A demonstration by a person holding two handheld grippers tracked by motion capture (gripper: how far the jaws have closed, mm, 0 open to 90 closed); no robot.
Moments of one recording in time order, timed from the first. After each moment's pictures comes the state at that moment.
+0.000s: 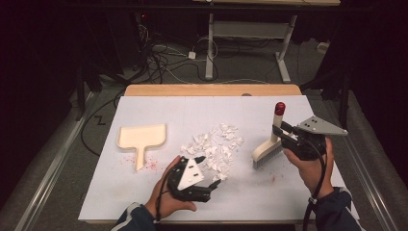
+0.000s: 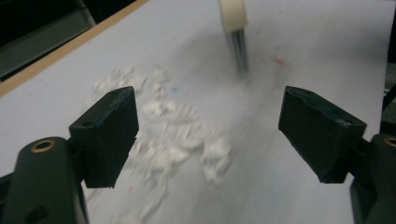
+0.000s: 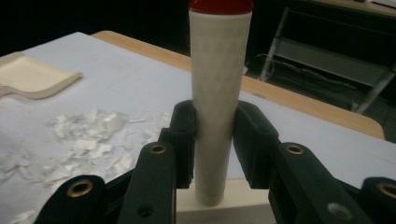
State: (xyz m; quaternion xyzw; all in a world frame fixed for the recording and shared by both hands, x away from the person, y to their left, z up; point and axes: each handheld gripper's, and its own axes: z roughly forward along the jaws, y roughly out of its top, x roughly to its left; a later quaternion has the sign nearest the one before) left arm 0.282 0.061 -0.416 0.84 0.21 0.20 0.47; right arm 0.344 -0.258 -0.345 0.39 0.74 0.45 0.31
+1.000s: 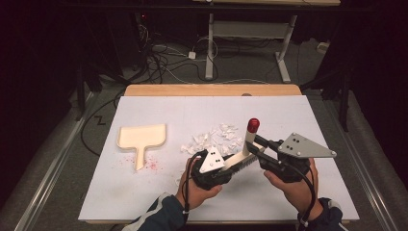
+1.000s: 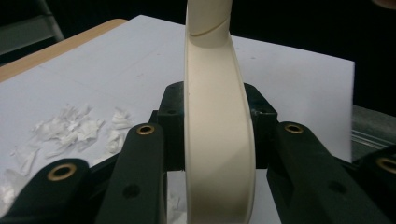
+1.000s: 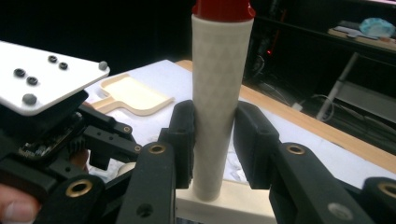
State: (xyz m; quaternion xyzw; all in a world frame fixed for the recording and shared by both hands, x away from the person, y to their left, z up) left arm 0.308 0.024 -0.409 0.82 0.21 0.13 0.52; right arm 0.287 -0.201 -0.328 0.28 0.76 0.52 0.27
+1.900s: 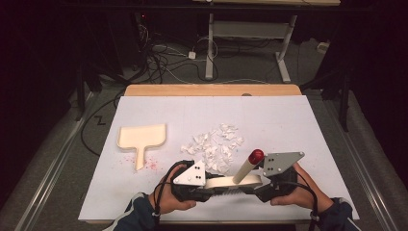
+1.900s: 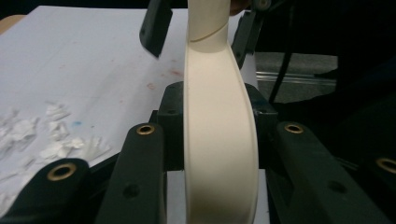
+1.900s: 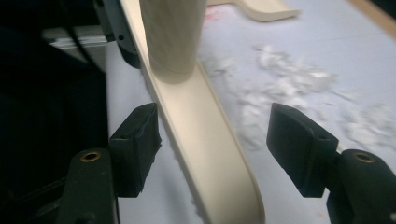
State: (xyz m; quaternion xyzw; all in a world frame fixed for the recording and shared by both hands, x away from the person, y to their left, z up) left arm 0.287 0.069 -0.400 0.87 0.05 0.04 0.49; right arm 0.302 -0.205 -0.384 0.09 0.90 0.41 0.09
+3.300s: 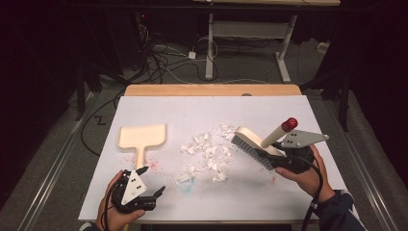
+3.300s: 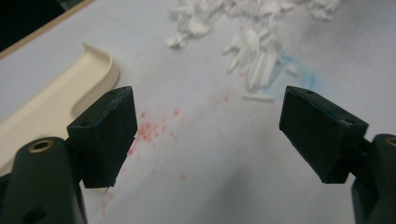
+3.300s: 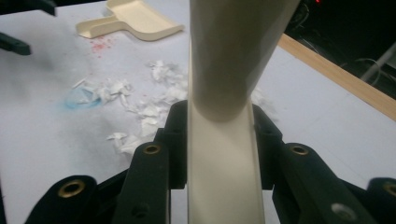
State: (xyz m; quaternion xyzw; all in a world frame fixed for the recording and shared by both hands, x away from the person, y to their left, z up) left arm 0.249 0.208 -0.463 0.84 0.30 0.27 0.37; right arm 0.335 -0.243 -0.364 0.24 0.84 0.43 0.20
